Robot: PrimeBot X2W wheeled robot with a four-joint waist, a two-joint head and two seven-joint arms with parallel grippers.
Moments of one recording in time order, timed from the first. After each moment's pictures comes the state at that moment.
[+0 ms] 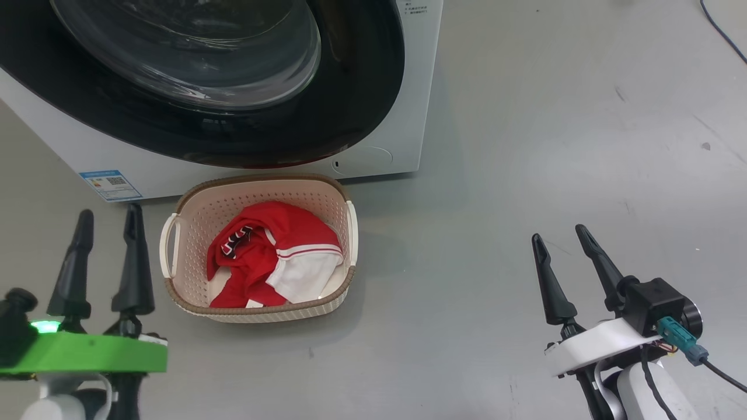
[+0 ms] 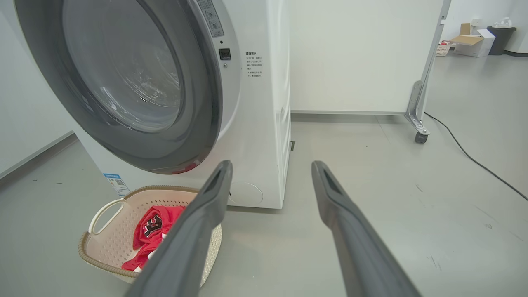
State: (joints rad) left arm -0.04 0.12 0.01 -0.18 -0.64 -0.12 -0.07; right arm -0.07 -0.07 0.17 0.16 0.24 0.08 -0.25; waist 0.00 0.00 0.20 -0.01
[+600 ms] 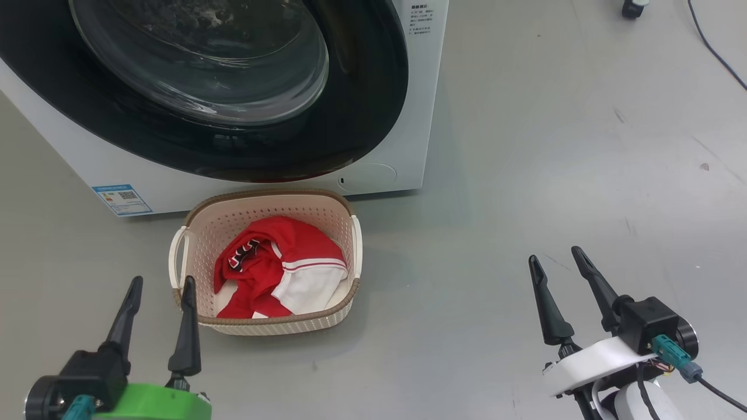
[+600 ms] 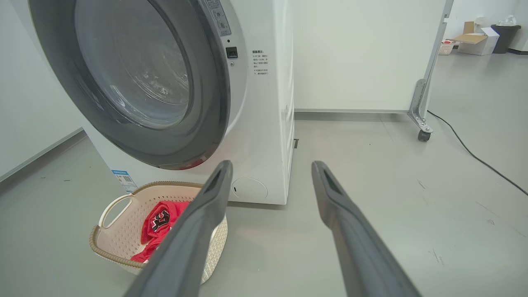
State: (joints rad) left arm 0.08 0.12 -0.10 -0.06 -0.35 -0.01 -0.18; right arm -0.01 -0.07 0.17 0.16 0.24 0.08 -0.25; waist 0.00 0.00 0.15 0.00
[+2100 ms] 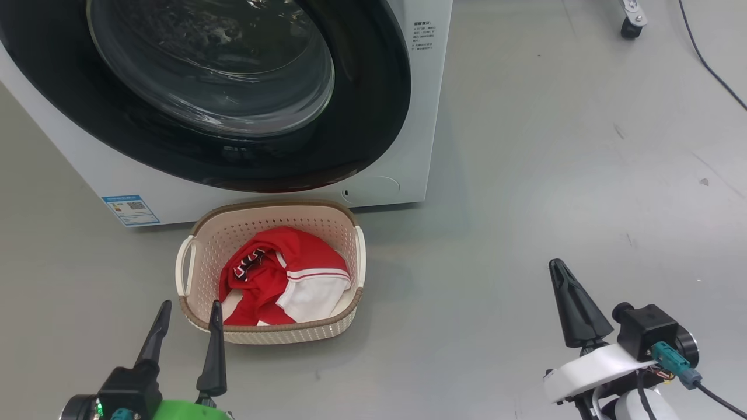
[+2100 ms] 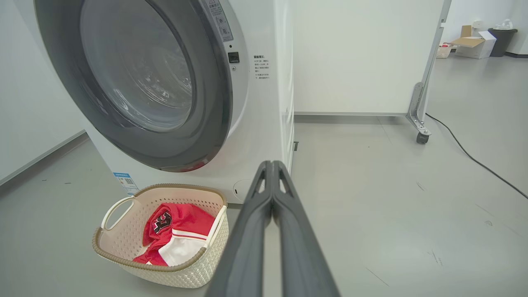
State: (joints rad) left arm 0.10 0.09 -0.16 0.02 -0.31 0.06 -0.22; right arm 0.01 -0.06 0.17 0.17 0.24 0.07 -0.25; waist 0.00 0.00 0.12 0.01
